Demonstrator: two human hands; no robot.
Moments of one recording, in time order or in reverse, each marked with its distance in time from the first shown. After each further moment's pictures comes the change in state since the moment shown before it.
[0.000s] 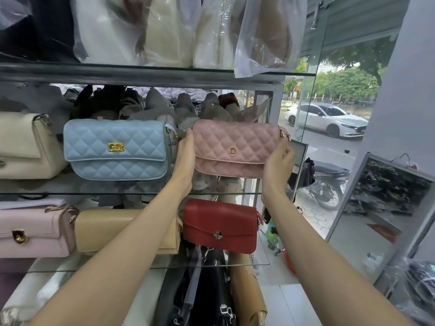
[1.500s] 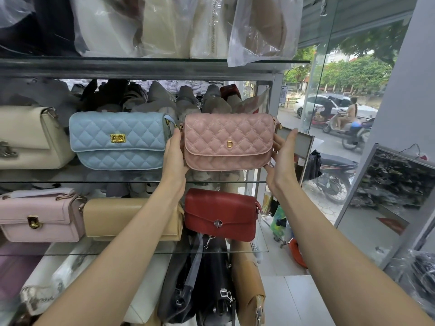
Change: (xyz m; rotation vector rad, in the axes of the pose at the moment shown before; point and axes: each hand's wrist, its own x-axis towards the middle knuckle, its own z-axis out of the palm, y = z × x) left_hand -0.036 -0.001 -0.011 -0.191 0.096 0.012; right_hand 0.007 -0.008 -0.034 0.265 -0.336 0.160
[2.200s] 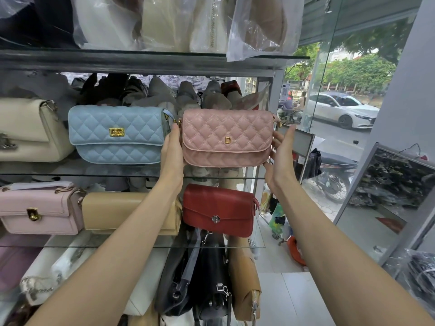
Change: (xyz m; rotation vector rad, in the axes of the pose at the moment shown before) left_hand 0.003 -0.005 -0.004 0.052 0.038 0.058; right_hand -0.003 -0.004 0.000 -0.032 -0.037 -0.017
